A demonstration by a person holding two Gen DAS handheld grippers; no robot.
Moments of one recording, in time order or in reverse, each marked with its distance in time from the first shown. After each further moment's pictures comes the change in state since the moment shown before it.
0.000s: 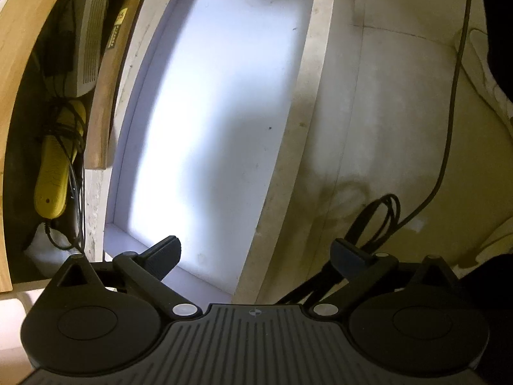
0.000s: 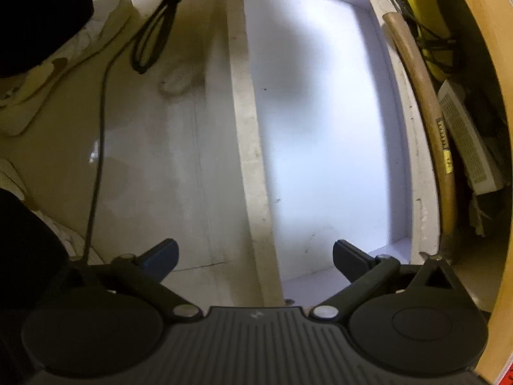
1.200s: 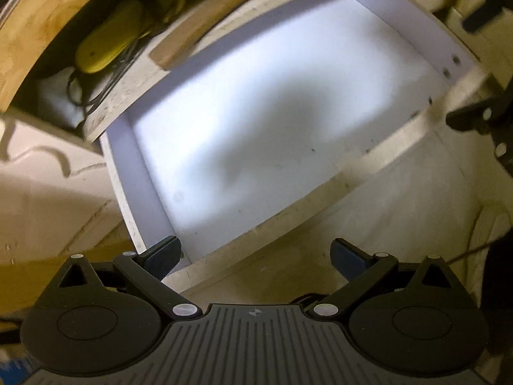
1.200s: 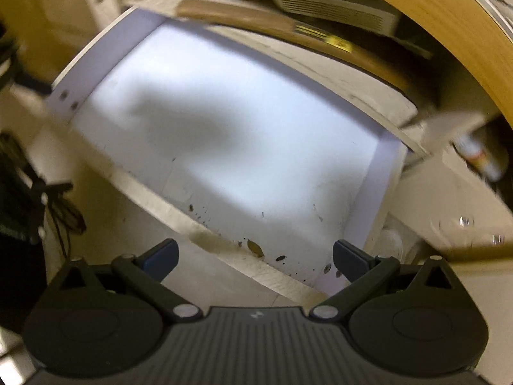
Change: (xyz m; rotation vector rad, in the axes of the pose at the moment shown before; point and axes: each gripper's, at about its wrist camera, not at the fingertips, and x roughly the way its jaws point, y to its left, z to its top) left arm -0.025 0.037 0.010 -0.750 0.106 -0.120; right arm 0.081 -0.074 -0.009 0.946 -0.012 0.100
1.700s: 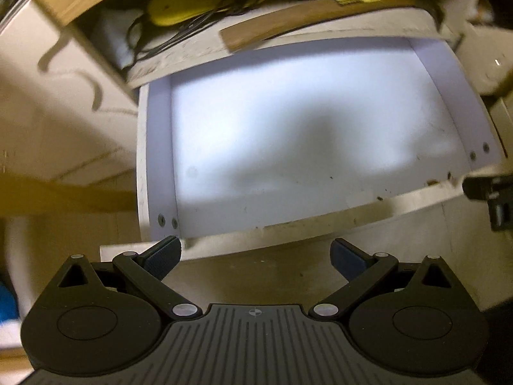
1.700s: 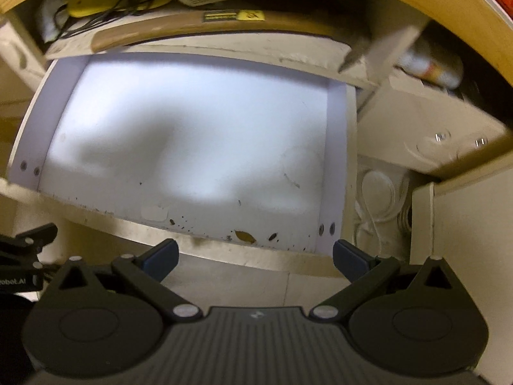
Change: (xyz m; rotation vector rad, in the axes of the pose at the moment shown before) left arm -0.007 0.024 -0.003 -0.380 0.008 -0.029; right arm -0.030 -0.015 -0.012 0.354 0.038 -0.052
